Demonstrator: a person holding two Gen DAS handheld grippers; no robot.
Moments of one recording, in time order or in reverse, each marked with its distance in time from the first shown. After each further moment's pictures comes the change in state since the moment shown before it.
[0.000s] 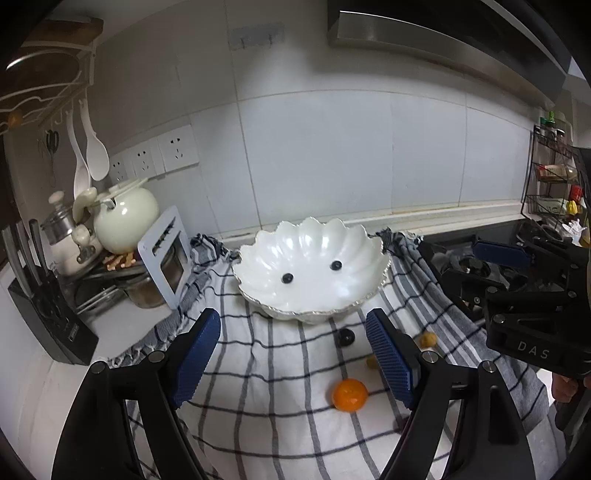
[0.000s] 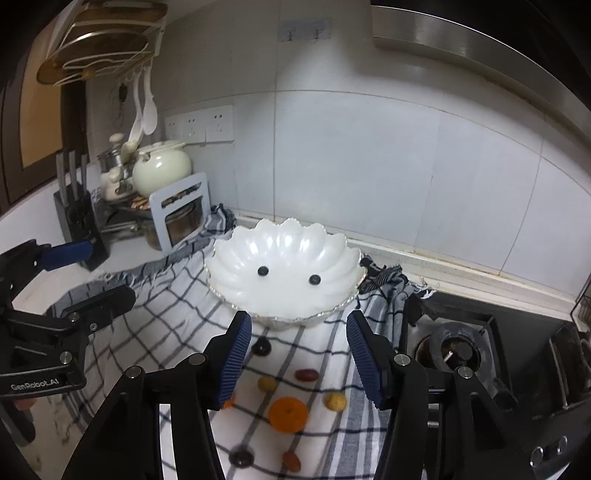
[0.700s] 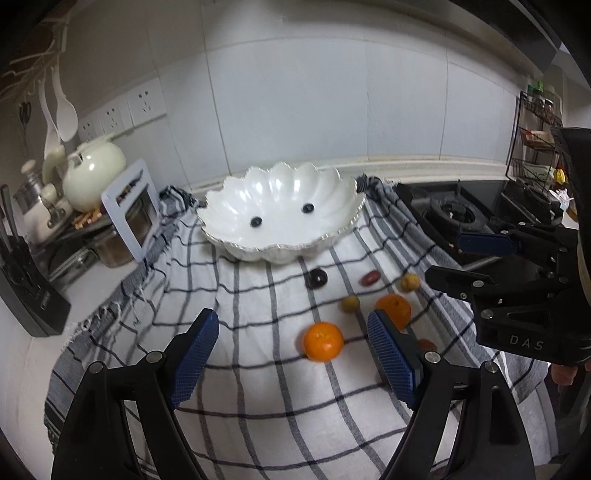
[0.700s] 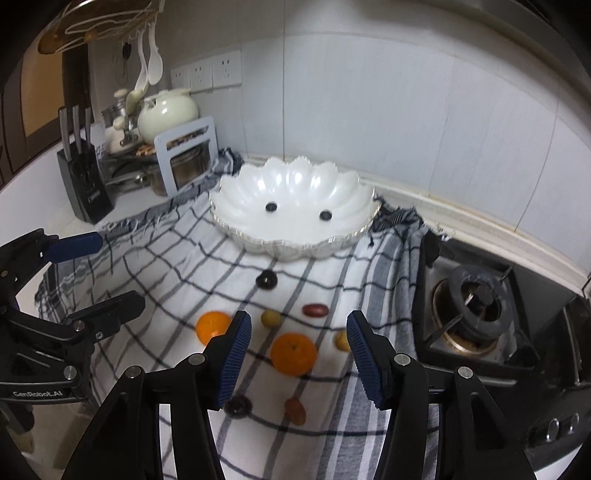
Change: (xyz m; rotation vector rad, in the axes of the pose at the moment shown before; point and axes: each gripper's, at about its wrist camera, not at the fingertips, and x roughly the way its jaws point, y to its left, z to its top) left arm 0.027 -0.023 -0.047 0.031 0.131 -0.079; right arm 0.022 -0.004 -0.050 -0.006 0.176 0.054
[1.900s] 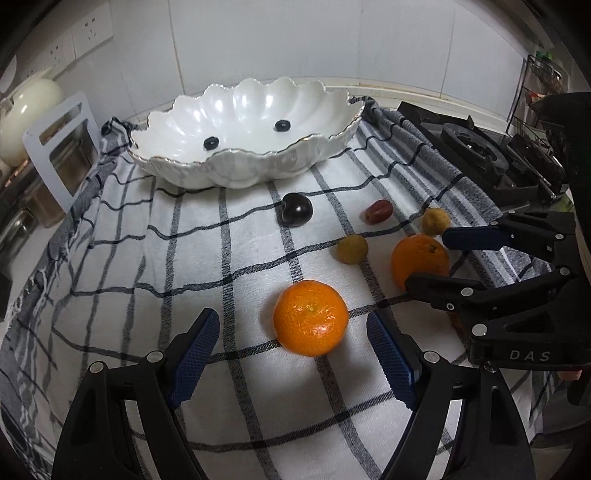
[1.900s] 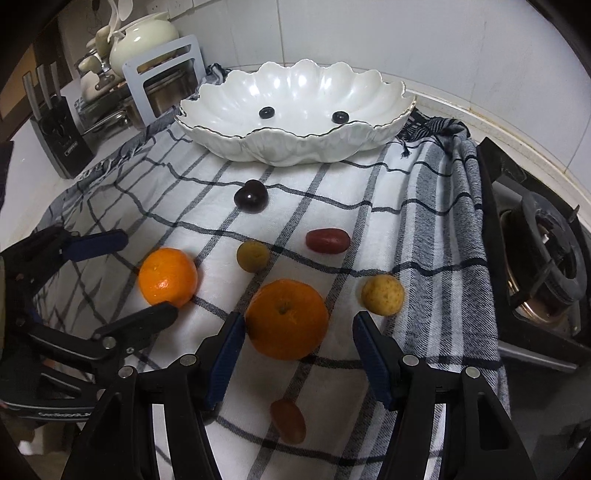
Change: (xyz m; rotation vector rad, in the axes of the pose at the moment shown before) left arm 0.118 -0.008 -0.029 0.005 0.204 -0.108; right arm 0.108 -0.013 -0.031 0.032 0.250 0.082
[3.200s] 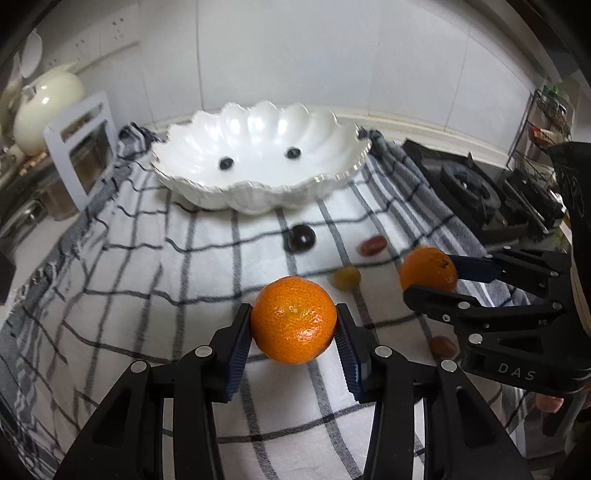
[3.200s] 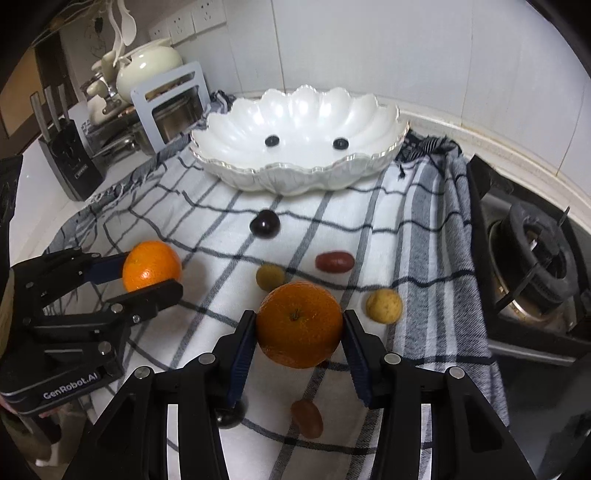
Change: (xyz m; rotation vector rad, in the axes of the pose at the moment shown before) left arm -0.033 0.008 0.009 -0.080 -0.084 -0.007; right arm -0.028 0.005 0.002 0.035 -0.091 0.013
